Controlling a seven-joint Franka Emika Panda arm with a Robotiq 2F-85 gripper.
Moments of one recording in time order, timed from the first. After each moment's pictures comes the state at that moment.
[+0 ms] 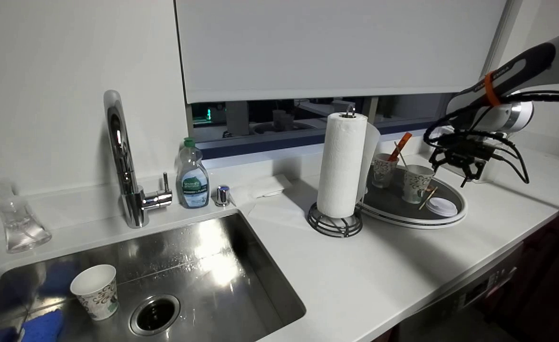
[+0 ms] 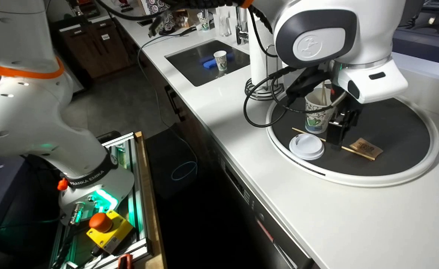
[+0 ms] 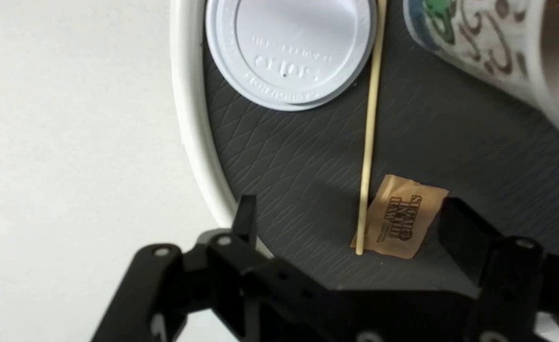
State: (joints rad) arm -0.19 0.47 -0.25 -1.82 0.17 2.41 0.63
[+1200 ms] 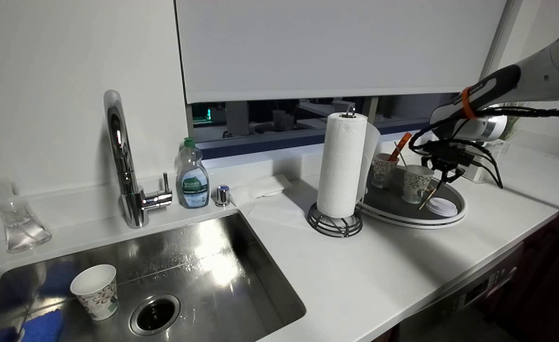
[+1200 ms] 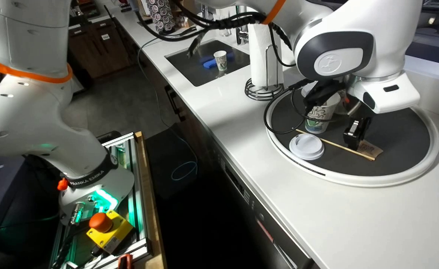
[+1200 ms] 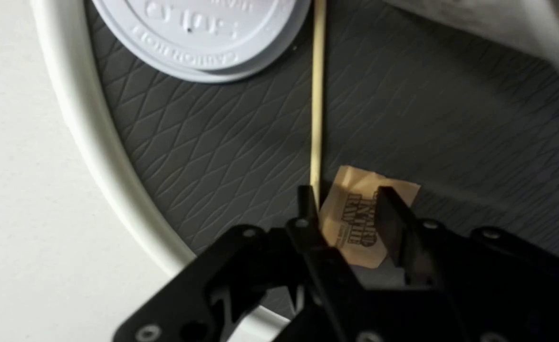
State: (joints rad) arm -0.20 0.64 -0.24 -1.64 0.21 2.42 0.63
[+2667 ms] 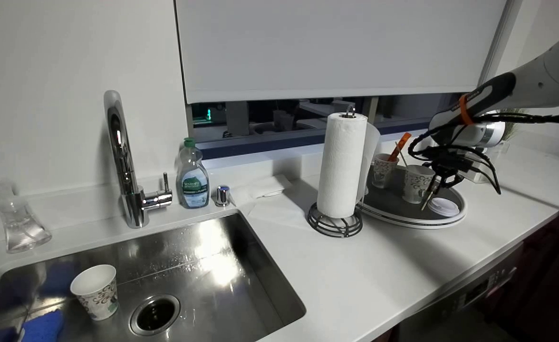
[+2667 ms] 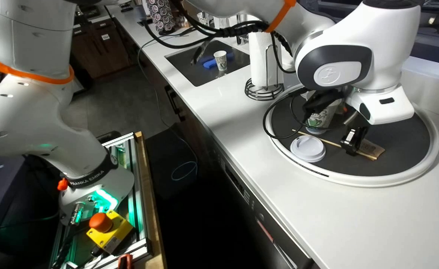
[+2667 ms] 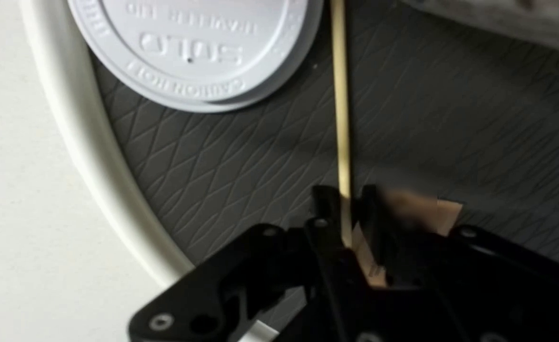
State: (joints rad) arm -0.20 0.67 -0.24 -1.63 0.23 2.42 0.65
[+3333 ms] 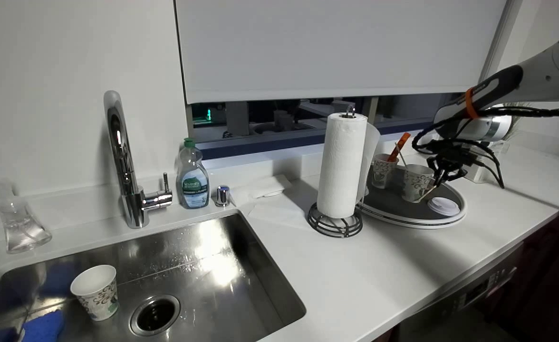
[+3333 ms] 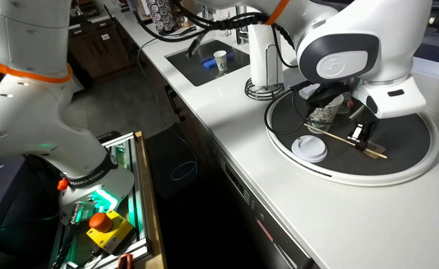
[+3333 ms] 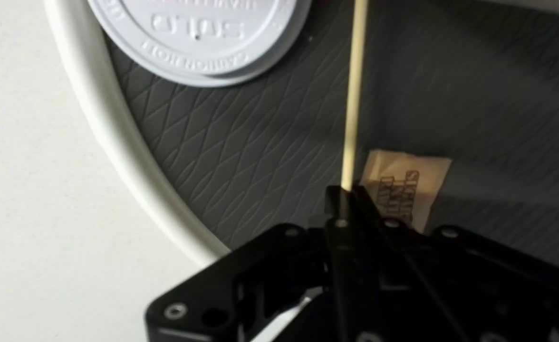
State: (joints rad) arm -0.21 0.64 -0.26 -1.63 0.23 2.42 0.67
